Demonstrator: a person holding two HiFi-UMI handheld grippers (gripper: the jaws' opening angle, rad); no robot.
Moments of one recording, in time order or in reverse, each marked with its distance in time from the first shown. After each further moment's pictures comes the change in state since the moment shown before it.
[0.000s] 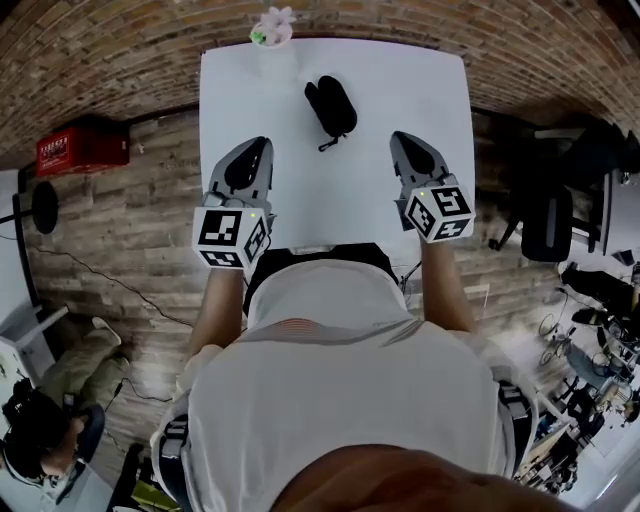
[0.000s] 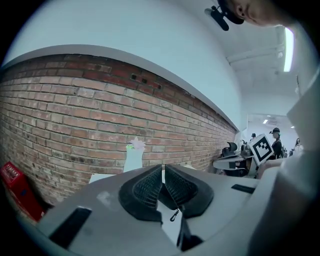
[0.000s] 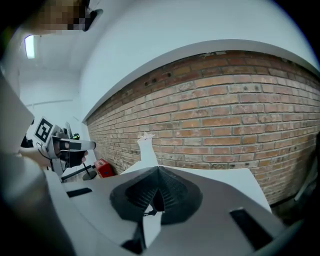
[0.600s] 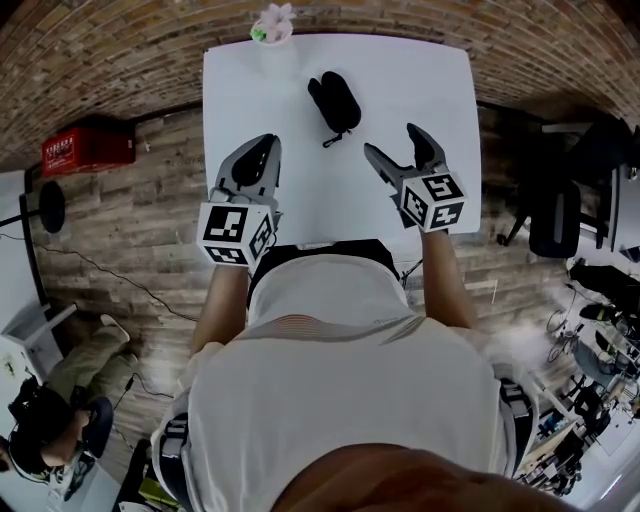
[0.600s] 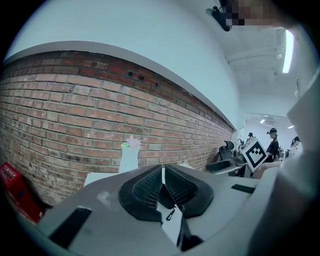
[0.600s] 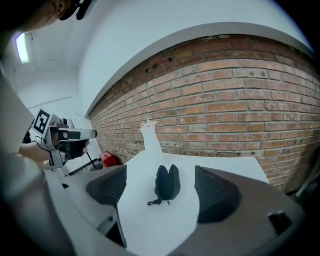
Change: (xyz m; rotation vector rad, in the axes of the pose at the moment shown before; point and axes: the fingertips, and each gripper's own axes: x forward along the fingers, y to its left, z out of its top) left arm 0.006 -0.010 -0.001 0.001 0.026 -0.032; right arm 0.018 0.009 -0.030 0.019 0.121 0.052
